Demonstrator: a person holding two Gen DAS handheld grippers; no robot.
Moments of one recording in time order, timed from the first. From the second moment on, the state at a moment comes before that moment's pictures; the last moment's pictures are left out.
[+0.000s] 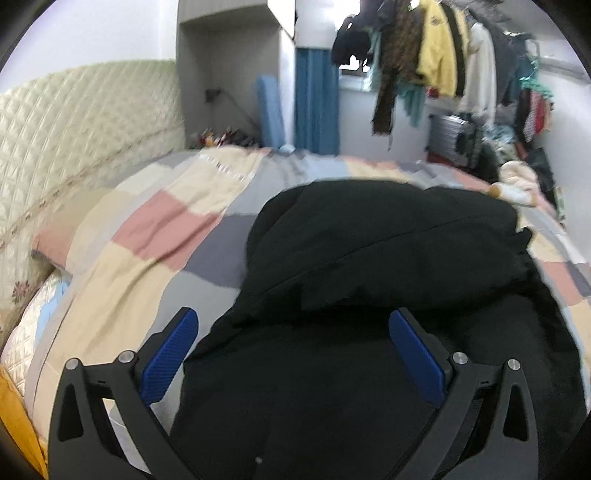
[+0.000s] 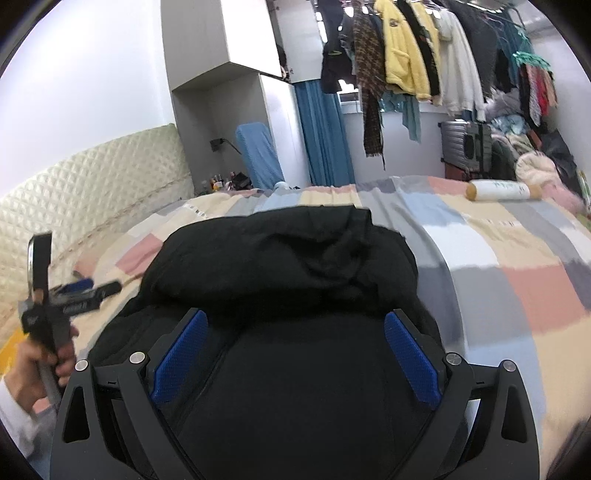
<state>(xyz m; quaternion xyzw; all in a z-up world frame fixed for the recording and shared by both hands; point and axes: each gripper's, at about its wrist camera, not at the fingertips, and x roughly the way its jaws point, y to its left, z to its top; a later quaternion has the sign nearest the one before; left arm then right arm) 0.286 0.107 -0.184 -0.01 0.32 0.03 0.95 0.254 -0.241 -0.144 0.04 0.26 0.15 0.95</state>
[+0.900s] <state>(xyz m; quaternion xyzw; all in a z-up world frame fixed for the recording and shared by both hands) 0.351 0.167 -0.241 -0.04 0.37 0.13 0.92 0.395 -0.247 -0.187 0.11 0.29 0.18 0.93</state>
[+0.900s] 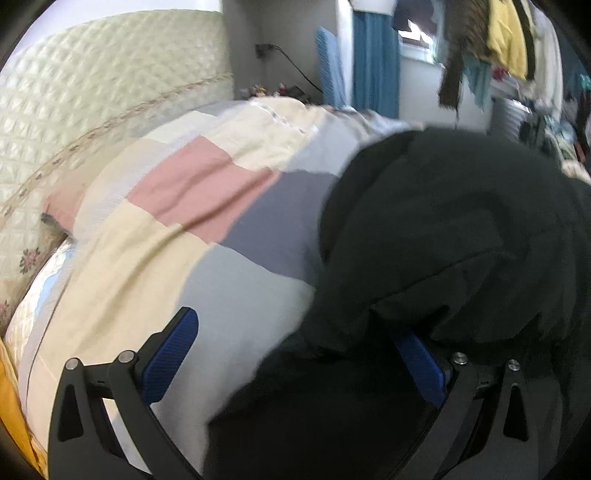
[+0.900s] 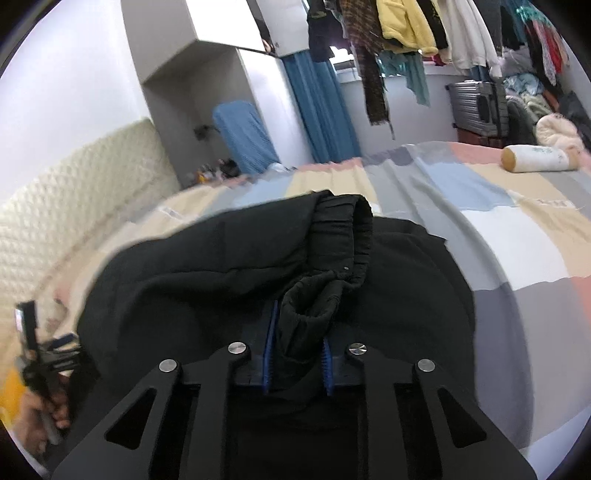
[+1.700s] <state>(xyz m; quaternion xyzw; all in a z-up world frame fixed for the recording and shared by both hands) 0.339 0.207 -0.238 -0.13 0.36 0.14 0.91 0.365 -0.219 -0.199 0.00 0.33 0.17 0.93</state>
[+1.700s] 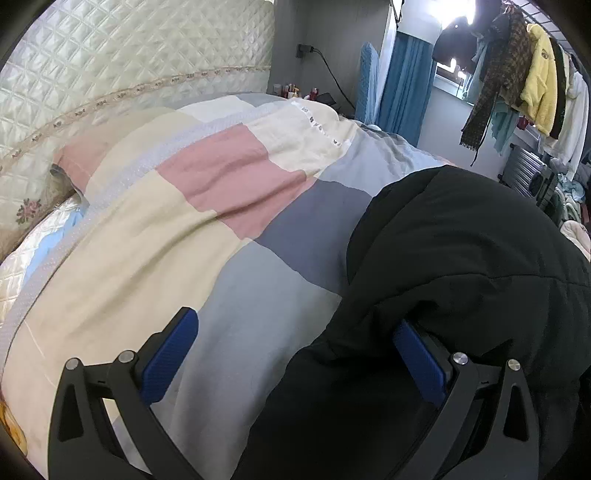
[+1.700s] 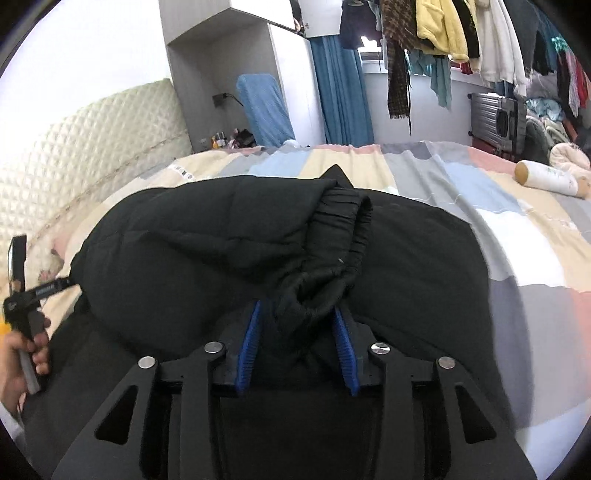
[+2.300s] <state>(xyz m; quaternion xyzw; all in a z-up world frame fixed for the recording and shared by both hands) 0.335 0.196 -0.242 -0.15 0.35 0.13 0.91 0.372 -0.249 -0.226 -0.15 0.36 0.05 0.92</state>
